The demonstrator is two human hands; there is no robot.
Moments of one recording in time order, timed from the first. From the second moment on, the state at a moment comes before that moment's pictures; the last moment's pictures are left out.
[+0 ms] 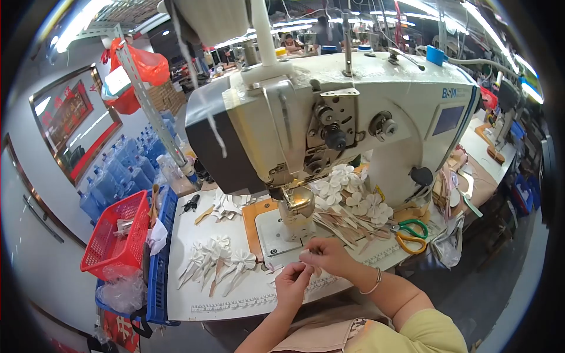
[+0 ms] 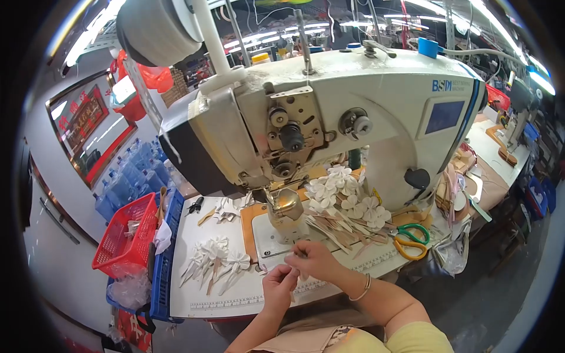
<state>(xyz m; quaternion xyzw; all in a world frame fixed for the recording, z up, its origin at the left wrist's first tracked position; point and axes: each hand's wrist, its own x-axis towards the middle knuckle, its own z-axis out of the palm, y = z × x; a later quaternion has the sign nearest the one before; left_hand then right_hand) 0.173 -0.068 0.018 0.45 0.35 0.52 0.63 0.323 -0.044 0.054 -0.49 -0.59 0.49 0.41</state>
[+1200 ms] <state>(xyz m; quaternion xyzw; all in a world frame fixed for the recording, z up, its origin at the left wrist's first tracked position) 0.159 0.016 0.092 0.66 0.38 0.32 0.56 0.364 -0.016 0.109 -0.27 -0.85 0.04 0.46</state>
